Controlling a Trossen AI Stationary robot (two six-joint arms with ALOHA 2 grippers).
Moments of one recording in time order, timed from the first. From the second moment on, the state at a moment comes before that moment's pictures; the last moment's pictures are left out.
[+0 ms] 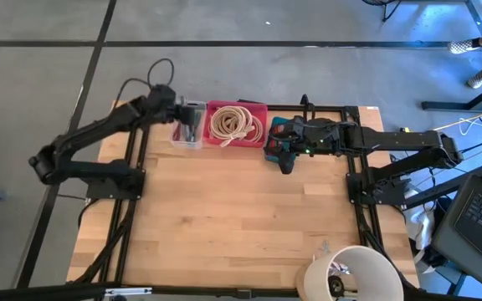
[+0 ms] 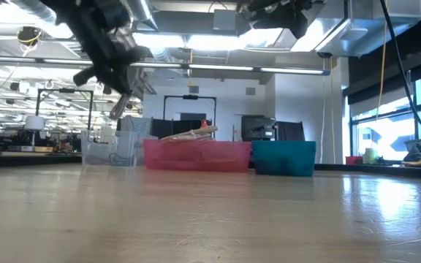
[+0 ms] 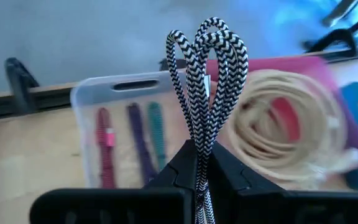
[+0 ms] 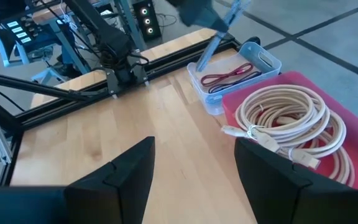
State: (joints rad) left arm 0.72 1.08 0.86 -0.55 -0.19 -0.58; right arm -0.02 1.23 1.11 -0.34 0.18 0.34
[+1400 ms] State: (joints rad) left arm 0.93 1.62 0.86 -0.42 -0.03 -0.39; right arm -0.02 1.23 1.11 -0.34 0.18 0.39
